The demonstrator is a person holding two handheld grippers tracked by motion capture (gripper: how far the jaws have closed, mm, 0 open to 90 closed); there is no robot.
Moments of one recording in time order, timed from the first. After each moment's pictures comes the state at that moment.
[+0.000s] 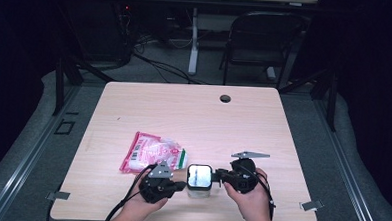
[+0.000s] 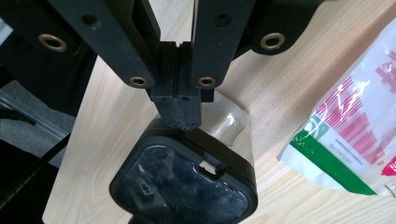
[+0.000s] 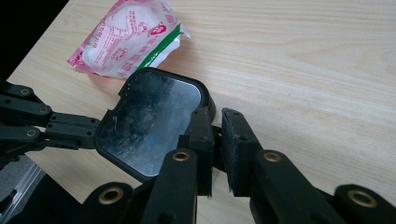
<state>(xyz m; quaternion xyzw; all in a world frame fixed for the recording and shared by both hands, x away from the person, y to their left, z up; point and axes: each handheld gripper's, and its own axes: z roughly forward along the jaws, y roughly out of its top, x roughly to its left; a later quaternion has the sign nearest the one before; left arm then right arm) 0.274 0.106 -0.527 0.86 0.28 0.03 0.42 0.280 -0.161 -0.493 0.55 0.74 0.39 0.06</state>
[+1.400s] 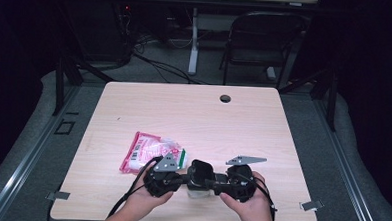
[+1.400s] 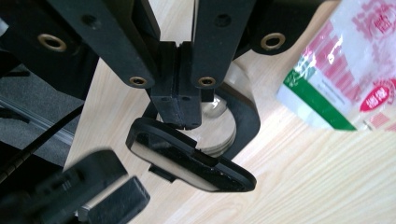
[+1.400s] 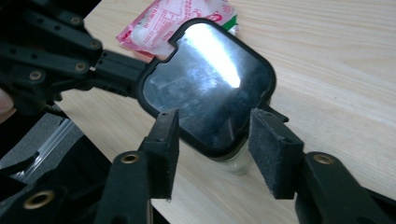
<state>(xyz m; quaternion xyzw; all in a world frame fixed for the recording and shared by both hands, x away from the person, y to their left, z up) 0.278 0.088 -0.491 0.87 0.26 0.05 0.42 0.260 -0.153 -0.479 0.47 0.79 0.40 0.04</state>
